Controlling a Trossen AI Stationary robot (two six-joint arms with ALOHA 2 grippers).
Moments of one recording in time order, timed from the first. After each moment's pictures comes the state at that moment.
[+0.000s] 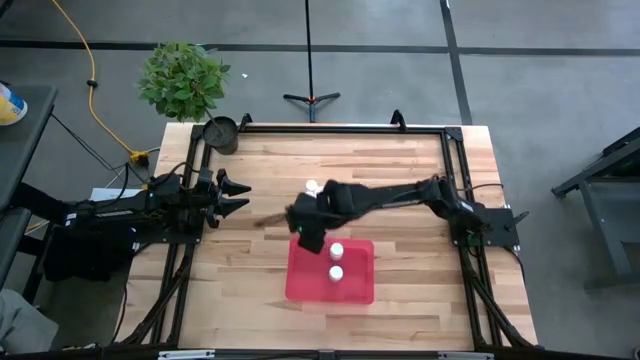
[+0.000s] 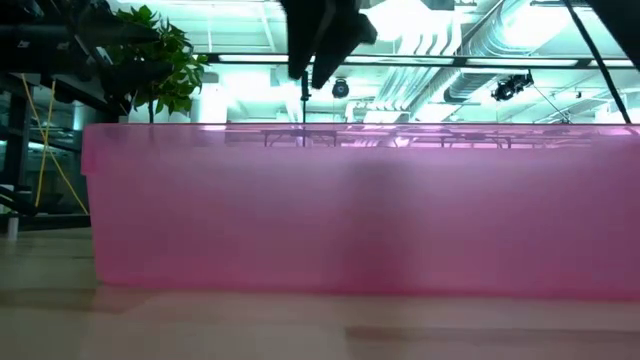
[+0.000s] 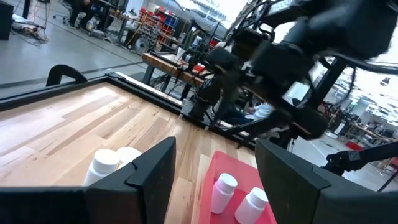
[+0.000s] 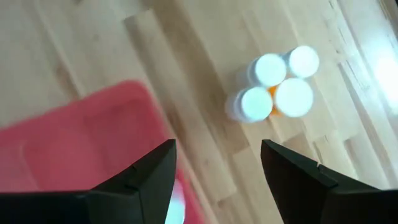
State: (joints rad) left arm 0.13 0.08 0.14 0.00 0.04 -0.42; right arm 0.14 2.23 2.32 -1.38 0.29 0.56
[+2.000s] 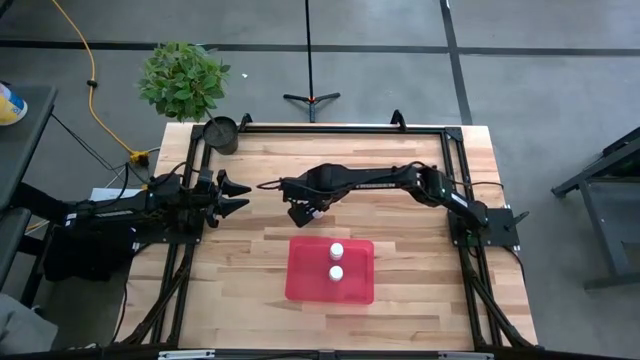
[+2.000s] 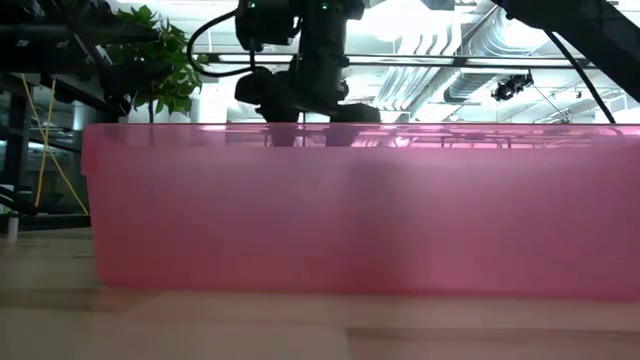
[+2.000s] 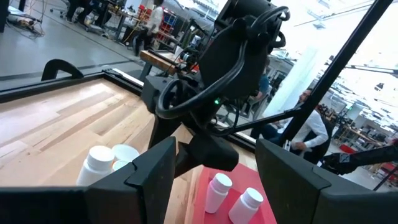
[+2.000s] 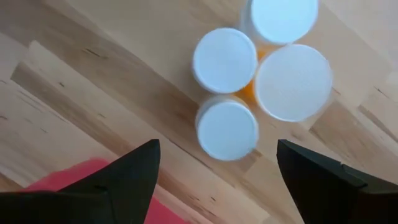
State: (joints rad) left arm 0.13 0.08 0.14 0.00 0.05 -0.46; right arm -0.05 2.33 2.18 -1.24 0.10 0.88
